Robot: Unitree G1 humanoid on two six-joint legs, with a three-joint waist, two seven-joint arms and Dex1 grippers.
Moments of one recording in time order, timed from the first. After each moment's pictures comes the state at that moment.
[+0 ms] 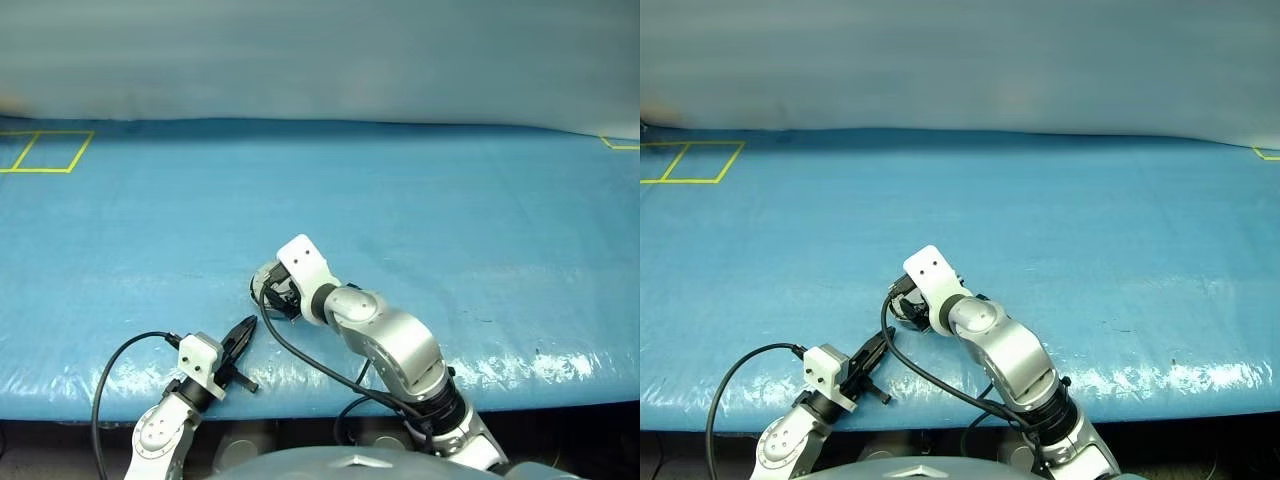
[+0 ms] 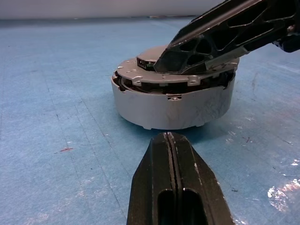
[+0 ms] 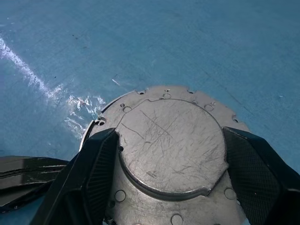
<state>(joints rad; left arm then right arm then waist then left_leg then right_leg) 0.45 0.24 -0.08 -0.08 -0.22 -0.32 -0.55 -0.34 -0.04 0.52 -0.47 0.11 1.20 0.18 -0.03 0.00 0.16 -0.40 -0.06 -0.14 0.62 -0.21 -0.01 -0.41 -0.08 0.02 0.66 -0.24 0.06</state>
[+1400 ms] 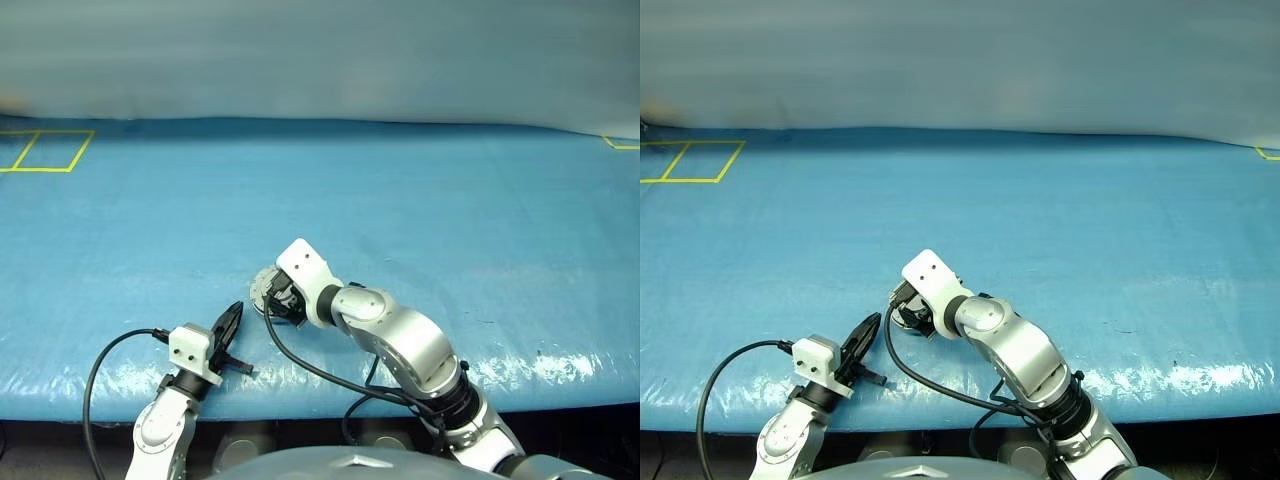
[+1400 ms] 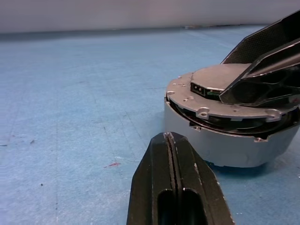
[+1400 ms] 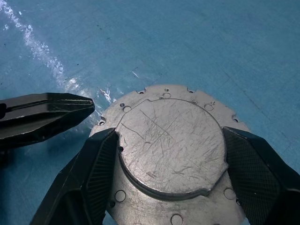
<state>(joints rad) 0.43 0.20 -0.05 -0.12 -0.19 -0.31 -0.41 -0.36 -0.08 0.54 -0.48 0.15 1.21 0.24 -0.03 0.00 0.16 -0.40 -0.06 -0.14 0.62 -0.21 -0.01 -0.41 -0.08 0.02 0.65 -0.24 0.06</state>
